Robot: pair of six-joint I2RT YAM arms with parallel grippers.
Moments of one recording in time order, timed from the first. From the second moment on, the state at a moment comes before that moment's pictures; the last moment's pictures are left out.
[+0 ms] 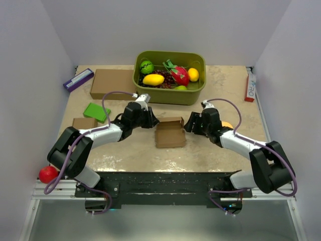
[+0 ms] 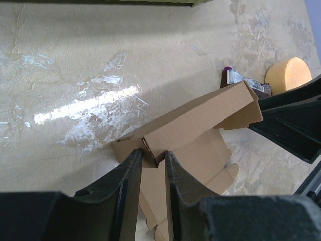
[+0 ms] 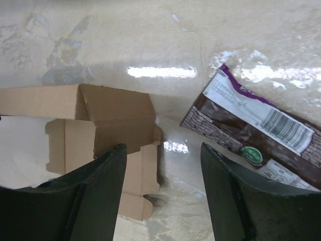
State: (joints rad) left arm -0.57 1.56 0.74 0.28 0.17 -0.54; right arm 0.41 1.35 0.58 0.08 -0.05 0.58
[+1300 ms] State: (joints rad) left arm -0.57 1.56 0.76 0.26 0.17 -0.51; right arm 0.46 1.62 0.52 0.62 -0.07 0.45
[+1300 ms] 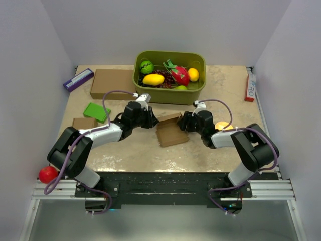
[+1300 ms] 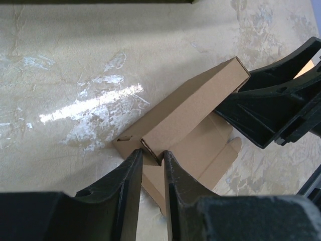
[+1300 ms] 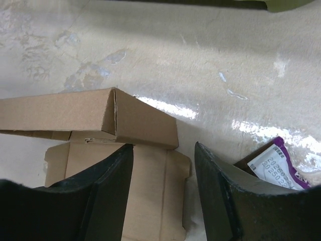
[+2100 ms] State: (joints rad) left arm -0.56 1.56 0.77 0.24 0.18 -0.51; right arm 0.49 1.72 0.56 0.78 -0.08 0.29
